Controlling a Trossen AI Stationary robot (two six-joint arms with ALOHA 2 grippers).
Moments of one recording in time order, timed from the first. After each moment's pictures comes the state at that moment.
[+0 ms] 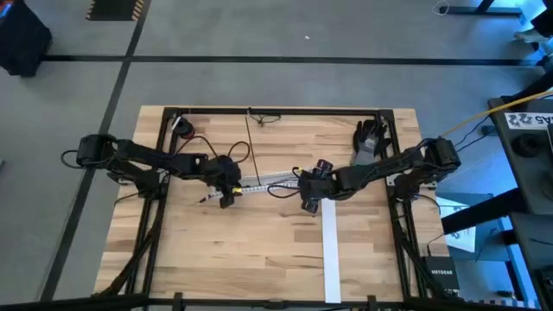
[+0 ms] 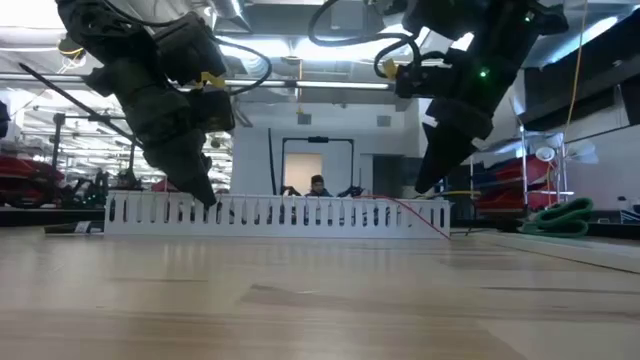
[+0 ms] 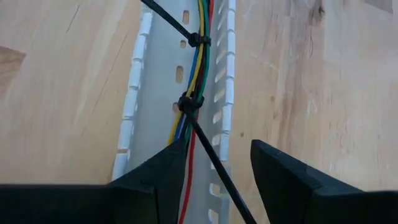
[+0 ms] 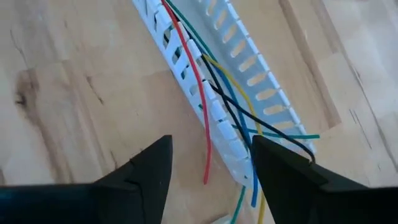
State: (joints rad) left arm 0.10 1.36 0.53 -0.06 0.10 -0.19; right arm 0.16 1.62 0.96 -0.52 0.39 0.41
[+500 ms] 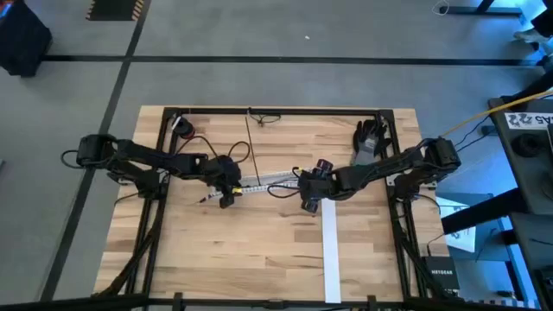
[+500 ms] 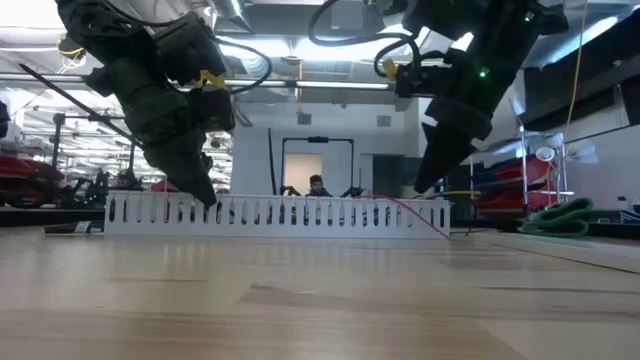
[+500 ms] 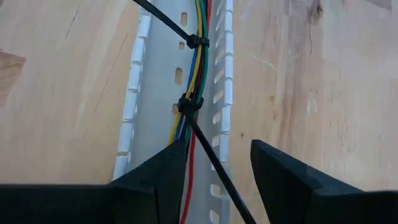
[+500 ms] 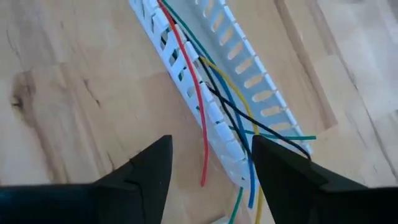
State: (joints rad) left arm 0.10 1.36 0.53 -0.06 0.10 -0.18; right arm 0.16 1.62 0.96 -0.52 0.41 0.41
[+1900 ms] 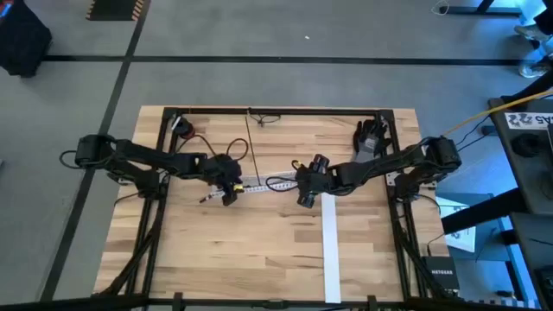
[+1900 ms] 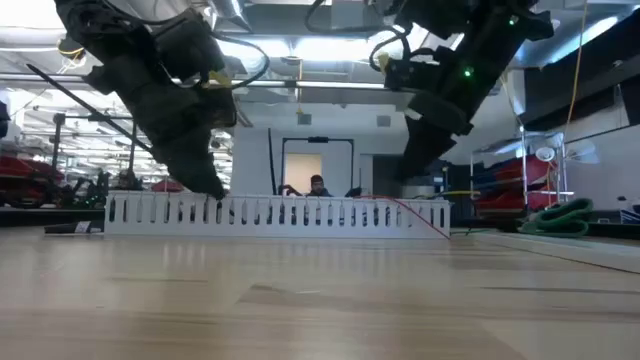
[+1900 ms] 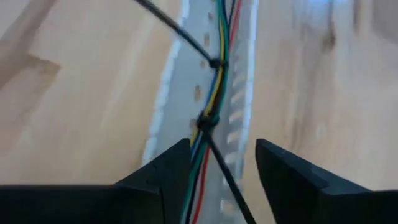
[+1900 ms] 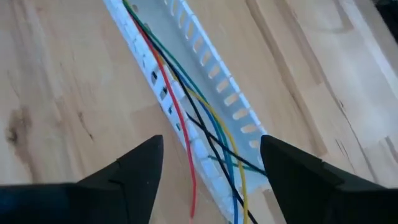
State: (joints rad) left arm 0.10 1.34 0.53 0.00 0.05 -0.29; right arm 0.11 1.61 0.95 -0.42 0.40 0.33
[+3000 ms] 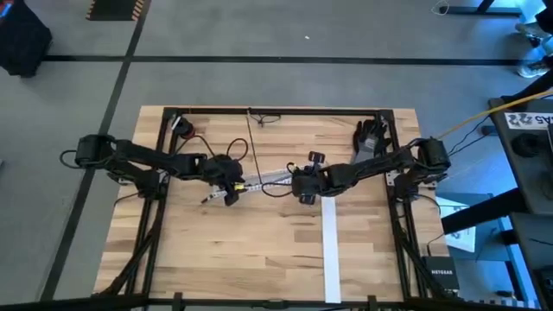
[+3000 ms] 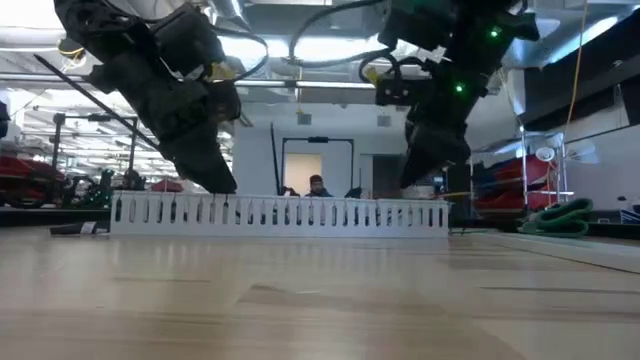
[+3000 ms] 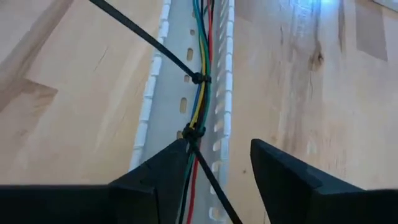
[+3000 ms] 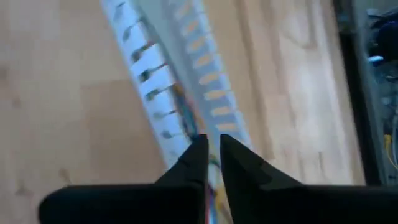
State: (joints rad) left arm 0.09 1.34 0.53 0.02 0.02 -0.26; right arm 0.12 1.71 1.04 -0.56 0.55 0.12
